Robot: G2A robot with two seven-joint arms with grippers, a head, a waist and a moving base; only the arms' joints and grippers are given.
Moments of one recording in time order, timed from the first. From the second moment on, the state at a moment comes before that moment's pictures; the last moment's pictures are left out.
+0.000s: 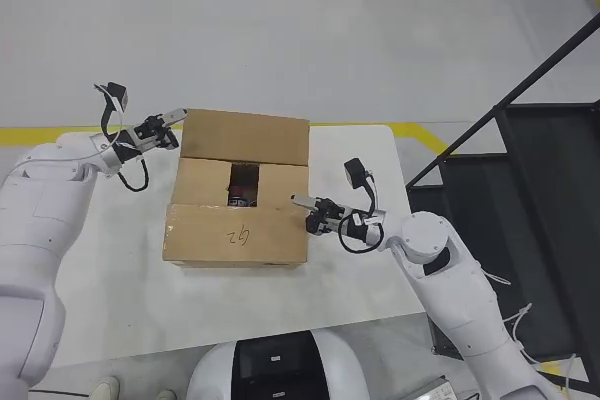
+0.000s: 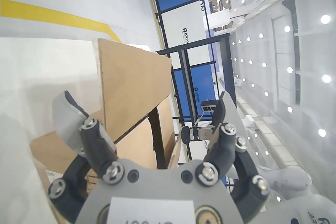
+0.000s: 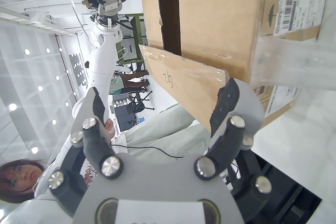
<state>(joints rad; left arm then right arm) 0.39 -1.18 -0.90 -0.42 -0.41 -0.62 -1.03 -1.30 -1.17 1.27 -1.72 0.13 0.18 0.81</state>
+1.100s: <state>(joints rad) 0.36 -1.18 -0.93 -0.36 -0.51 -0.70 -1.11 -1.25 -1.15 1.25 -1.69 0.08 0.16 0.85</state>
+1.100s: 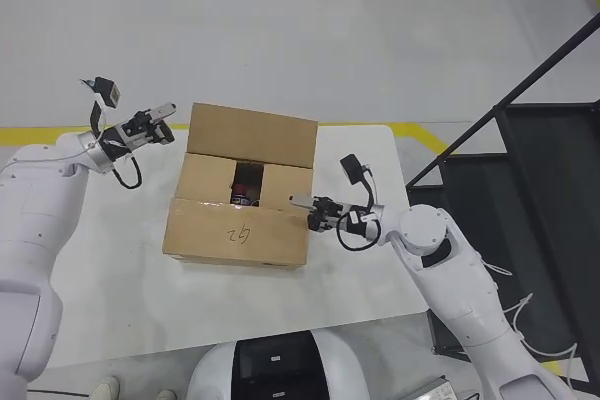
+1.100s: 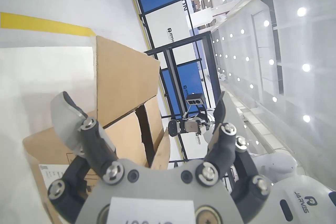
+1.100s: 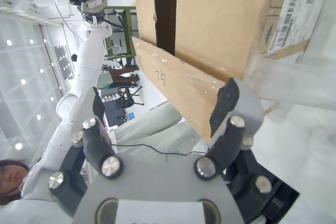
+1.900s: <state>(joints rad) 0.43 -1.19 -0.86 -0.46 -0.14 -0.88 -0.66 -1.24 -1.15 1.23 -1.73 0.08 0.16 0.83</state>
